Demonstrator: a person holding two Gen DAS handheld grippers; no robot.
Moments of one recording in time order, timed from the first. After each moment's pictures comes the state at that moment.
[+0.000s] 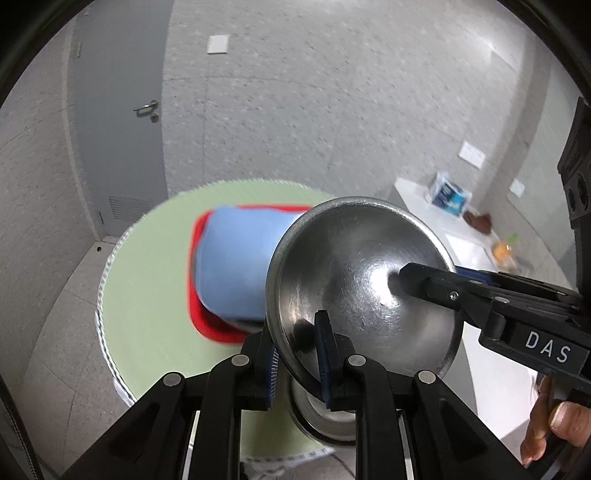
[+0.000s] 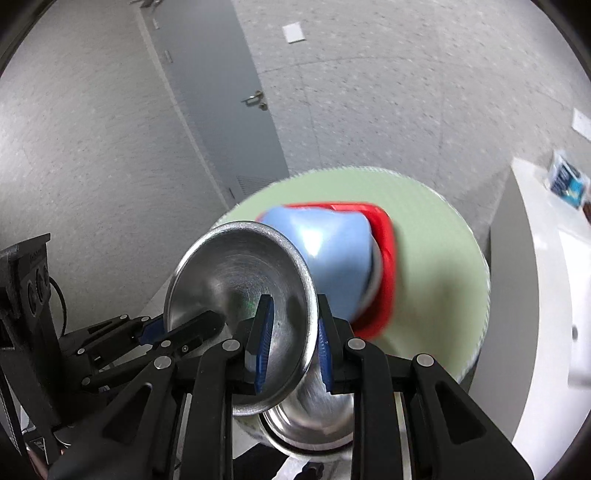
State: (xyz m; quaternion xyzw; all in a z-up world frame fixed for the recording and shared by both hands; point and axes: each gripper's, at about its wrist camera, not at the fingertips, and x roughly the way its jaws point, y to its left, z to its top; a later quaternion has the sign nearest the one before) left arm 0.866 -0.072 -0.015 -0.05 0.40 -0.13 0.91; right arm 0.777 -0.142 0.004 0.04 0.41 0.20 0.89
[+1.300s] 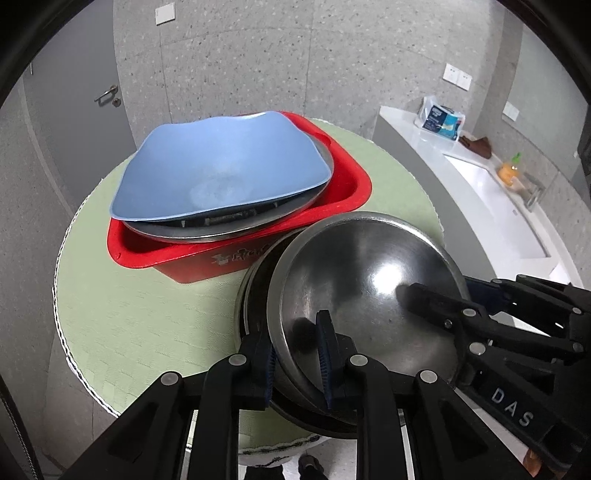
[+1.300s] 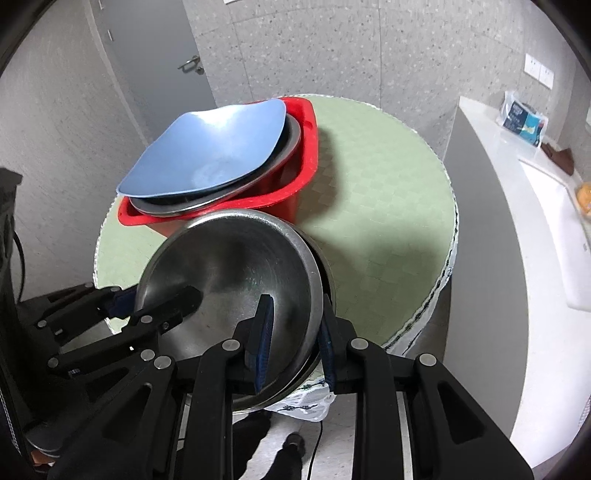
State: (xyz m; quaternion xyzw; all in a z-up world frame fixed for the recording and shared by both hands) left arm 0.950 -0.170 -0.107 0.04 0.46 -0.14 0.88; right arm 0.744 -0.176 -0.113 0.03 0.45 0.09 0.89
